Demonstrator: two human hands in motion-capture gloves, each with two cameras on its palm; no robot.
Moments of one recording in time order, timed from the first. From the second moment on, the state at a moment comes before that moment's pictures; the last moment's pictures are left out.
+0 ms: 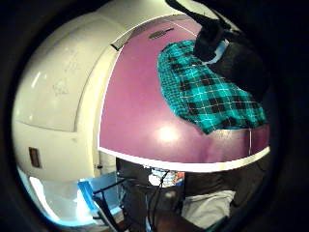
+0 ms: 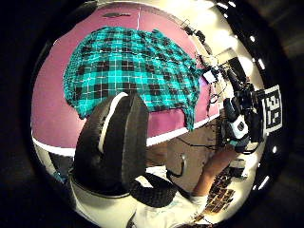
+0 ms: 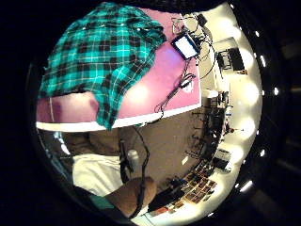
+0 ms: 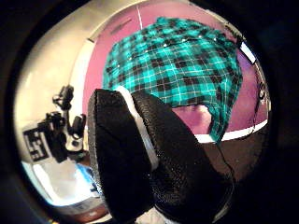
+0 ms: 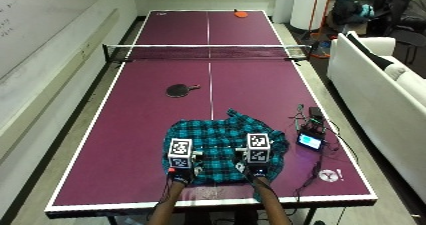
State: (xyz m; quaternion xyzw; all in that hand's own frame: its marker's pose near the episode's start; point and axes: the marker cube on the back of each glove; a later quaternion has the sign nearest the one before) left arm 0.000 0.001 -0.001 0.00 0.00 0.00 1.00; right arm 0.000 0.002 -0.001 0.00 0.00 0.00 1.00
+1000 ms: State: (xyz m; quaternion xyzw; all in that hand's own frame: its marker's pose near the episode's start) left arm 0.016 0.021 0.052 -0.04 -0.01 0.03 1.00; right arm 0.039 0.003 0.058 -0.08 0.02 0.01 1.00
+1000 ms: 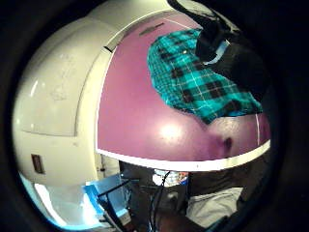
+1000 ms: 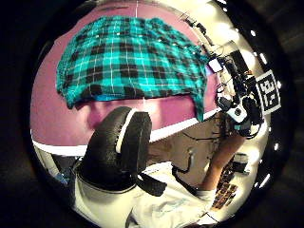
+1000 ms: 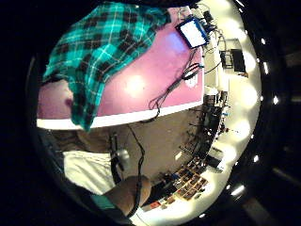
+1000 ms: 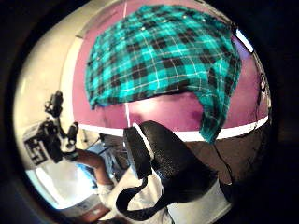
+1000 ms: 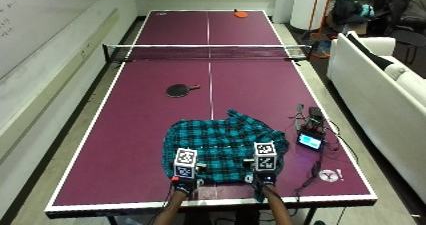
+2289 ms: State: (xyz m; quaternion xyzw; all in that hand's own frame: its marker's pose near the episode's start) left arm -0.052 -0.020 -0.033 0.04 0.00 0.02 1.00; right arm 0.051 -0.082 -0.068 0.10 -0.03 -0.06 0.99
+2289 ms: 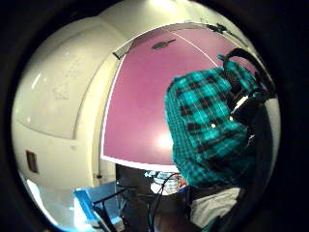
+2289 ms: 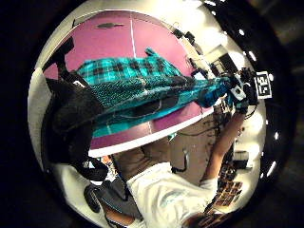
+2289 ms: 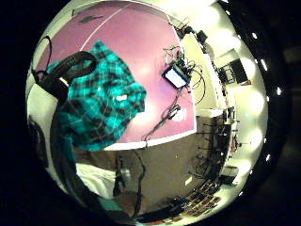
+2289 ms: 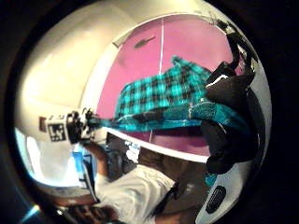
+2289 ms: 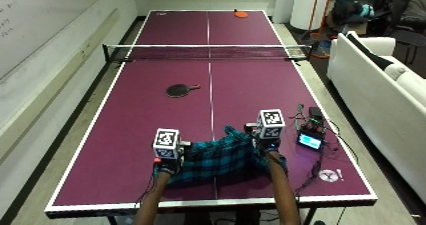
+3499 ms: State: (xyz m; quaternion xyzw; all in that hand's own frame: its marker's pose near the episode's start) left arm -0.058 -0.047 0.069 -0.05 -0.08 -0.06 0.99; right arm 0.099 -0.067 0.042 -0.07 -0.02 0.30 0.95
